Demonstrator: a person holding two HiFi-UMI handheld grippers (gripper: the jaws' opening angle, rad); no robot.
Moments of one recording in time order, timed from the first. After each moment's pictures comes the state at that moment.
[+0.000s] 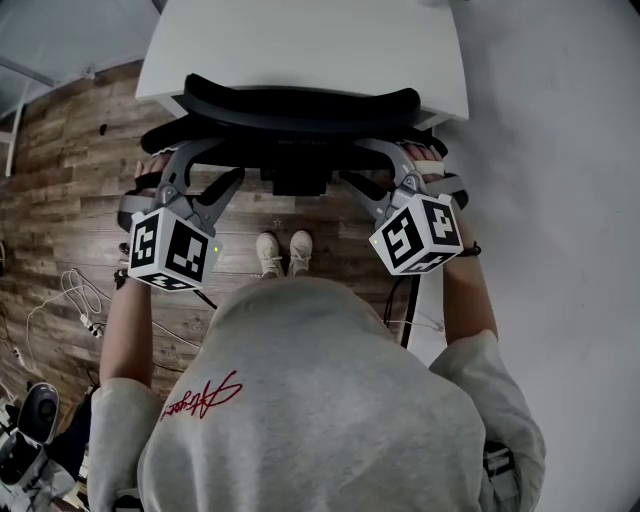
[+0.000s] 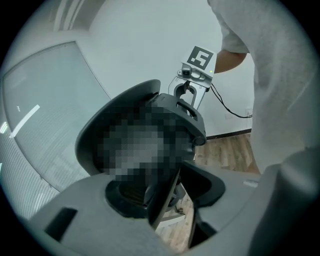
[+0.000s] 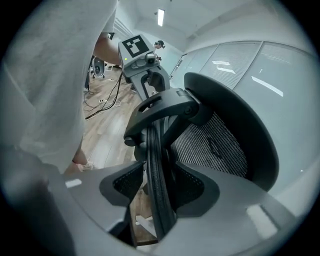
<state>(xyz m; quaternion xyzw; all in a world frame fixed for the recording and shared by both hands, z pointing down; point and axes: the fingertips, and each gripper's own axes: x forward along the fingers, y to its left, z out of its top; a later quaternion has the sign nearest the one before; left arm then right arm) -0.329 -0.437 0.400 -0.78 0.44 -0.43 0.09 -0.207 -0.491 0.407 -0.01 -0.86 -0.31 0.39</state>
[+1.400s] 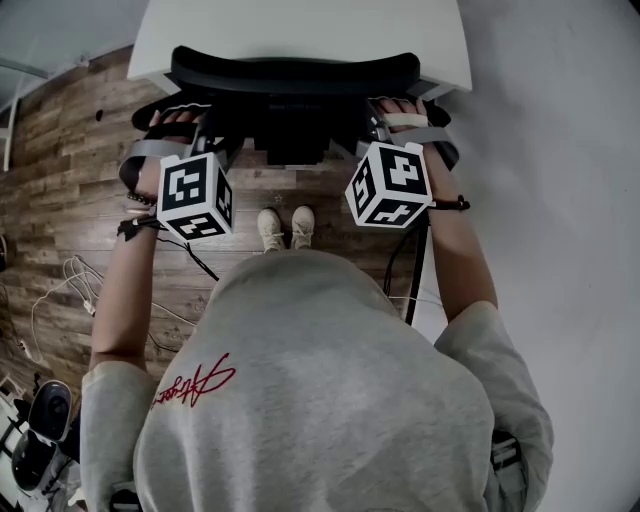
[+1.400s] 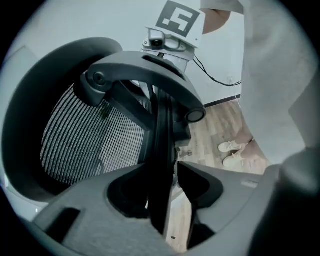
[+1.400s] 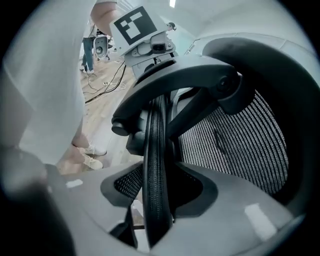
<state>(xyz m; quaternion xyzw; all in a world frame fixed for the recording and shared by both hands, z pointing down) -0.326 -0.455 0.458 -0.72 0.32 -0.60 0.12 -0.222 -0.505 0.448 -0.02 -0.81 -0.35 0.48</state>
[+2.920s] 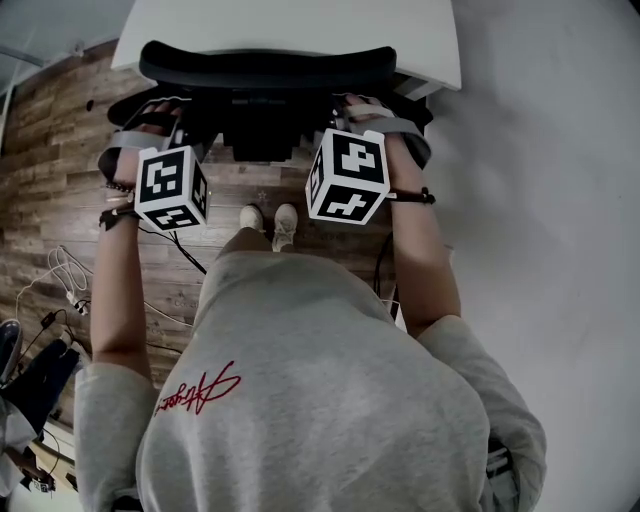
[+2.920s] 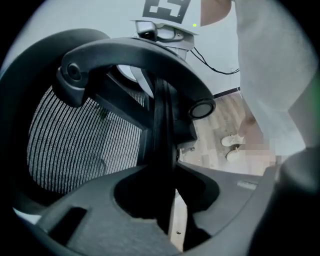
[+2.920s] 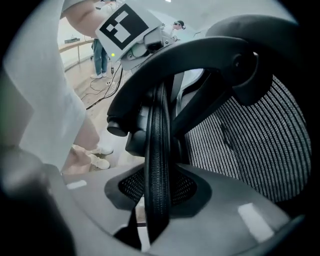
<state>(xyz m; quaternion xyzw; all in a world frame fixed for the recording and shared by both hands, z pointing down) -0.322 -0.466 0.468 -0.70 0.33 -0.62 0.13 -0.220 -0.503 0.458 -0.04 -0.80 -0.32 0.51</state>
